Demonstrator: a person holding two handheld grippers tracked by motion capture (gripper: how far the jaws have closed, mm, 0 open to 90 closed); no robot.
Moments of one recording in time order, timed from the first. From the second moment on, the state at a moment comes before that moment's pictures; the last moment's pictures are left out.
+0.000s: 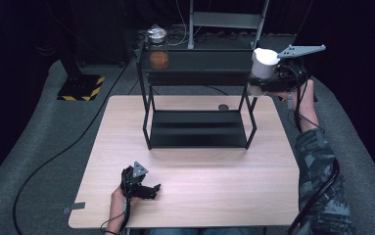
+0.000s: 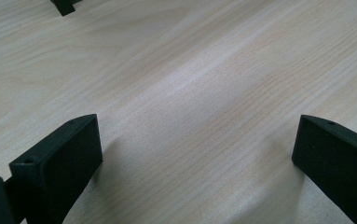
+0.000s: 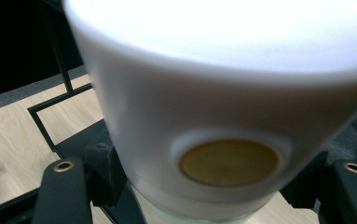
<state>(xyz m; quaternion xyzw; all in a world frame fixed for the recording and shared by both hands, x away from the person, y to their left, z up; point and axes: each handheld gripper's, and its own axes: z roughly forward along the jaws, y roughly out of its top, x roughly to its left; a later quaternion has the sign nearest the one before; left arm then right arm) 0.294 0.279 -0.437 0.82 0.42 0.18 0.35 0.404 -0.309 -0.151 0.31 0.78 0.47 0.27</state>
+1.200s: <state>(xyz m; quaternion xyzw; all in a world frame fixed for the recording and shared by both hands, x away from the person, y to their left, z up) 0.295 0.279 -0.437 0.82 0.42 0.18 0.35 0.449 -0.286 -0.116 0.33 0.77 0.47 0.27</state>
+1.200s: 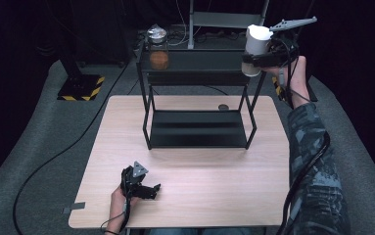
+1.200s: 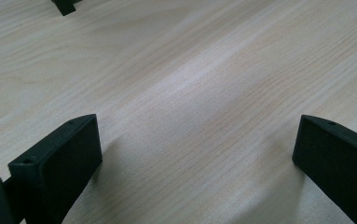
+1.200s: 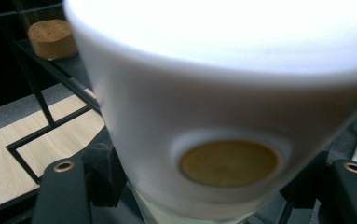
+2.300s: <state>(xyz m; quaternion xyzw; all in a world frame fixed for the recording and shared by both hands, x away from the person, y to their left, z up) 0.294 0.279 -0.437 0.82 0.42 0.18 0.35 0.500 -0.261 -0.119 0.39 0.76 0.45 0.26</state>
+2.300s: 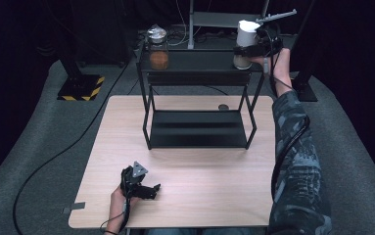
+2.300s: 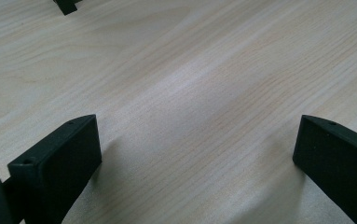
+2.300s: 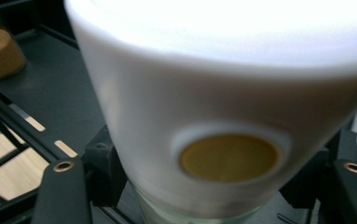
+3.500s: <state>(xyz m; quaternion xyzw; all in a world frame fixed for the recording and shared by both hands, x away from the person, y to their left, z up) 0.294 0.278 -0.437 0.82 0.42 0.18 0.35 0.426 -0.305 -0.144 0.33 0.79 0.46 0.23</state>
